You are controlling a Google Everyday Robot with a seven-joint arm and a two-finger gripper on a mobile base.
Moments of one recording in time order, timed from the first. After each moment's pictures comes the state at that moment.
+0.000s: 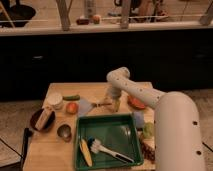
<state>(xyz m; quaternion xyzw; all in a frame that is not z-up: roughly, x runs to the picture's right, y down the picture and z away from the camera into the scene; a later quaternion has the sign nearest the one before) 0.053 0.097 0.953 -0.30 -0.14 -0.22 0.92</state>
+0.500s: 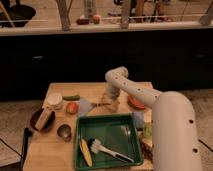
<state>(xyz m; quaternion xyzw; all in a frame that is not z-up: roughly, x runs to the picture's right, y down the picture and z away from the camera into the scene) 0.038 0.100 0.954 -0.31 -0.16 -0.23 0.91</state>
